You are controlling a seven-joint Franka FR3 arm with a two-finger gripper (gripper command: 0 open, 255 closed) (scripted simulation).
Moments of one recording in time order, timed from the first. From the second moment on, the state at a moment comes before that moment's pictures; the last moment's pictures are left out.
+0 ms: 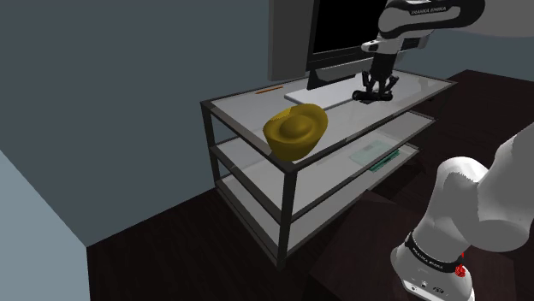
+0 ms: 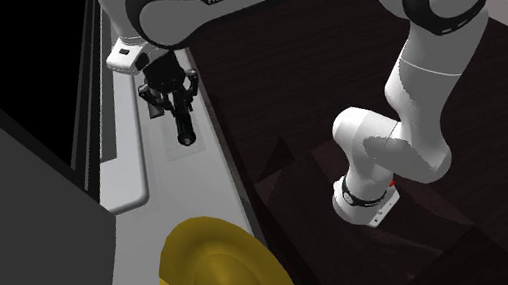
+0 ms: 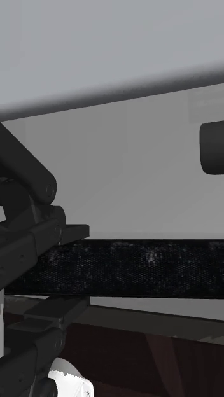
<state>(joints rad) 0.35 -0.32 -0.95 -1.92 -0.26 1.68 -1.90</state>
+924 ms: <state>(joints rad) 0.38 -0.27 -0.95 -1.70 -0.22 1.49 -1.93</state>
